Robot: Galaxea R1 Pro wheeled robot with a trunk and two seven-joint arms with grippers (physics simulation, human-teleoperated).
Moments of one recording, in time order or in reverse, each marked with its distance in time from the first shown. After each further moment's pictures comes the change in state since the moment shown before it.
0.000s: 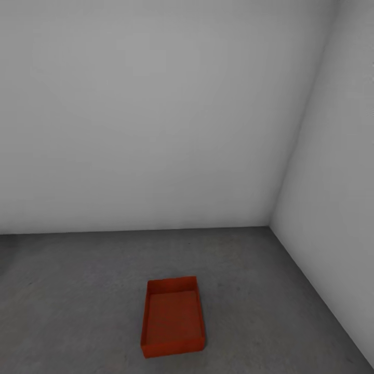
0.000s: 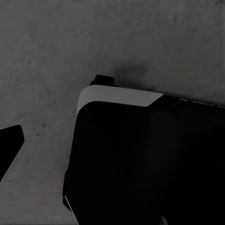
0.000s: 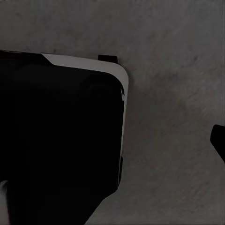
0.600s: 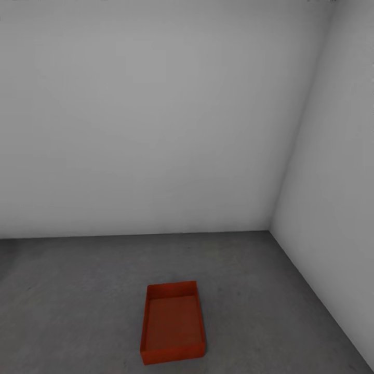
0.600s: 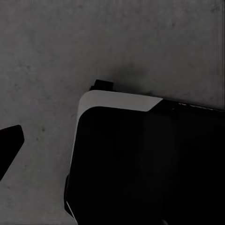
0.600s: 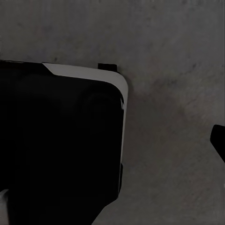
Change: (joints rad) left arm 0.008 0.023 0.000 0.000 -0.001 0.006 -0.038; right arm 0.000 0.001 0.000 0.000 -0.005 0.001 0.000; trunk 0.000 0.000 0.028
